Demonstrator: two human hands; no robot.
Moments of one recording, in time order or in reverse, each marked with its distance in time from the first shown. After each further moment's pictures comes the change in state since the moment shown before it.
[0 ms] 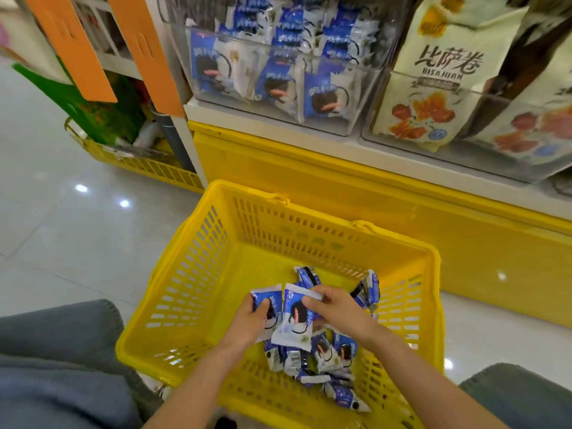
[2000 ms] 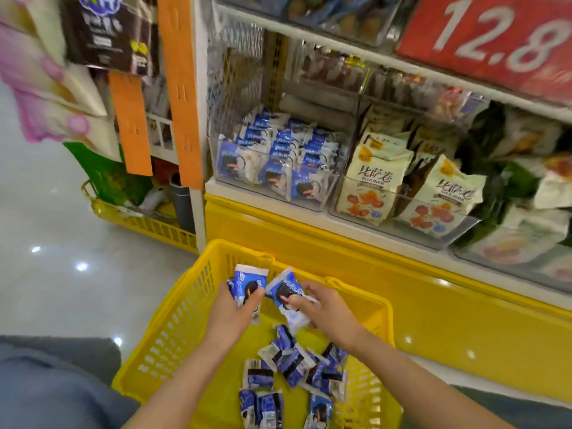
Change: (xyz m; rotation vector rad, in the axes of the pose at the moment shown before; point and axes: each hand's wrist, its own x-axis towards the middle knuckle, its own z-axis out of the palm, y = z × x) left_hand -0.036 0.085 -0.033 -0.056 0.224 0.442; right_hand -0.077 -0.111 -0.011 -0.236 0.297 -0.355
